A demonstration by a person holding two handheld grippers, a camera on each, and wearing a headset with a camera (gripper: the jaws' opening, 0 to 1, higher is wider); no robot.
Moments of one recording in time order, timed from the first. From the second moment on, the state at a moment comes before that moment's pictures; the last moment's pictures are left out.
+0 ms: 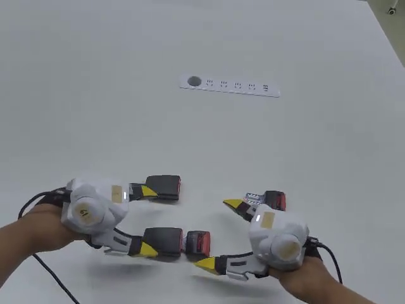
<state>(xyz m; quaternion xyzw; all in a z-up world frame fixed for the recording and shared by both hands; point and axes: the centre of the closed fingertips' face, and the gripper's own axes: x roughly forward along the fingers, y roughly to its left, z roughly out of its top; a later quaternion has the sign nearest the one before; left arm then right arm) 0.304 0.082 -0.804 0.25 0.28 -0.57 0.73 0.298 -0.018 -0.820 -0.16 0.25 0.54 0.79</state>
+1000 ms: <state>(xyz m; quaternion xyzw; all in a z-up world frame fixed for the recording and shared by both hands) 0.377 0.088 -0.825 0.23 0.31 -0.56 0.74 0.372 -0.157 -0.846 -0.18 0.33 0.48 0.79</state>
